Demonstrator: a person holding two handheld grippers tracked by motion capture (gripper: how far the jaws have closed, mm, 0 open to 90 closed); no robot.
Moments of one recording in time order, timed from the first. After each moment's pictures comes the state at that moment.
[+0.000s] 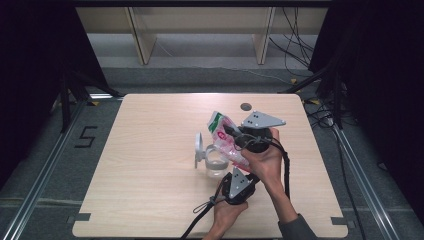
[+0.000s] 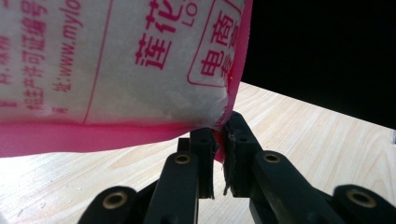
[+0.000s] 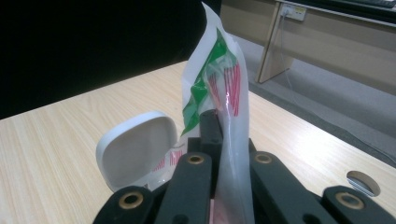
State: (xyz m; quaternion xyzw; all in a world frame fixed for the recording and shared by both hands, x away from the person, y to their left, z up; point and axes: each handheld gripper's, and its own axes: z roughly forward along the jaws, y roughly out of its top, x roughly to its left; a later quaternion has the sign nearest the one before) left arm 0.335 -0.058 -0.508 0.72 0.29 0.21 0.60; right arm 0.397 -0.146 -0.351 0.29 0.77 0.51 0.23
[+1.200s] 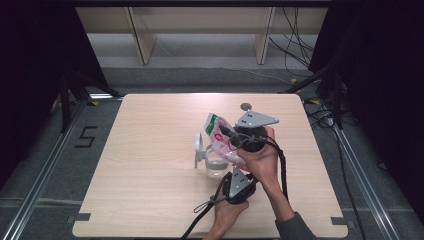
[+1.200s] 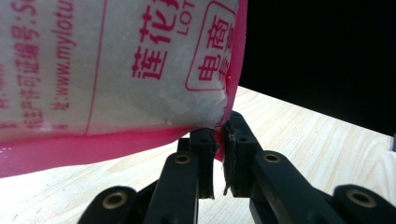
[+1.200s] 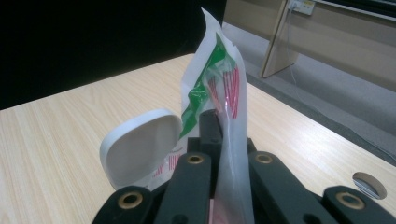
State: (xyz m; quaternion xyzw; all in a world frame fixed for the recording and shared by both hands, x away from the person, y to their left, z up) left arm 0.337 -0.060 -0.507 0.71 0.29 0.21 0.60; right arm 0.399 -0.136 -0.351 0.28 0.79 0.50 0.22
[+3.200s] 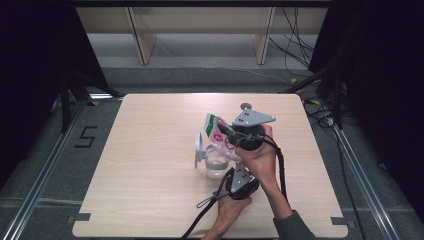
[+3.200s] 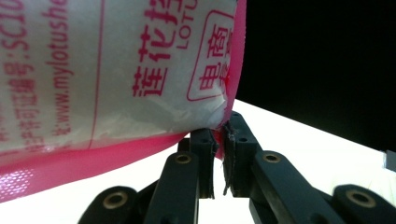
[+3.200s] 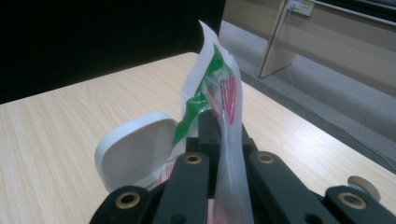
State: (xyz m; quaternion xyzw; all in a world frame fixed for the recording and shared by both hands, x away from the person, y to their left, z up) left arm 0.347 -0.068 -0.503 0.70 0.28 0.19 0.62; right arm 0.403 -0.131 -0.348 0.27 0.79 0.49 0.24
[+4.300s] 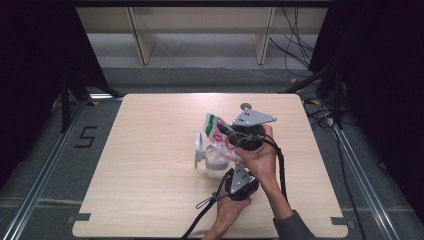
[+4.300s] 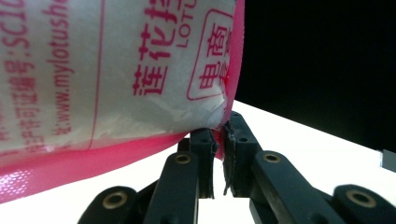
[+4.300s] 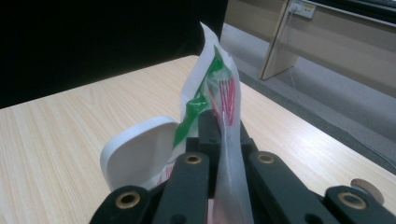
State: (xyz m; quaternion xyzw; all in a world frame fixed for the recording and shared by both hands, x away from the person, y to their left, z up) left arm 0.345 -0.066 -0.502 0.70 0.28 0.19 0.62; right arm 0.401 -0.130 -0.346 0.27 0.79 0.50 0.23
